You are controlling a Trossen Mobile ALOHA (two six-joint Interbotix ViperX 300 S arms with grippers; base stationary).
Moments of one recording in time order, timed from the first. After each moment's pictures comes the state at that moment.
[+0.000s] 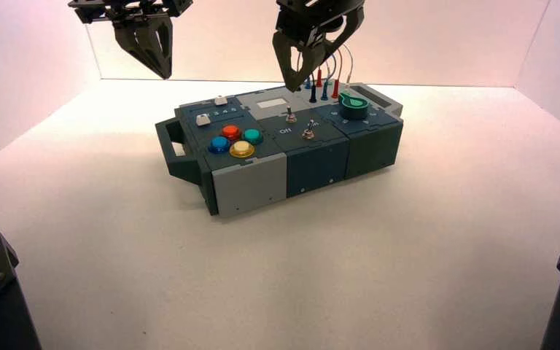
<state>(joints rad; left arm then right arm) -0.31 -0.08 0.62 -0.17 0.78 0.13 0.81 -0.07 0.58 -0.22 0.66 -0.04</state>
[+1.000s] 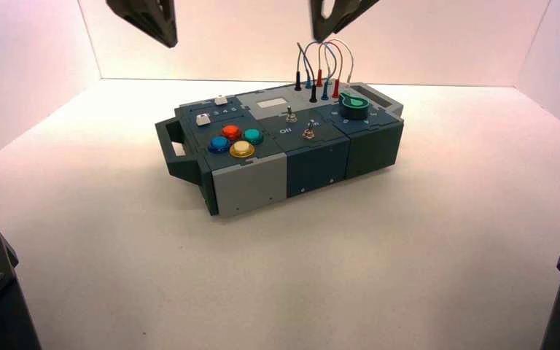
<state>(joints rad) -0.41 -0.32 0.71 -0.22 0.83 0.09 0.80 -0.31 0.67 -0.21 0.71 0.13</state>
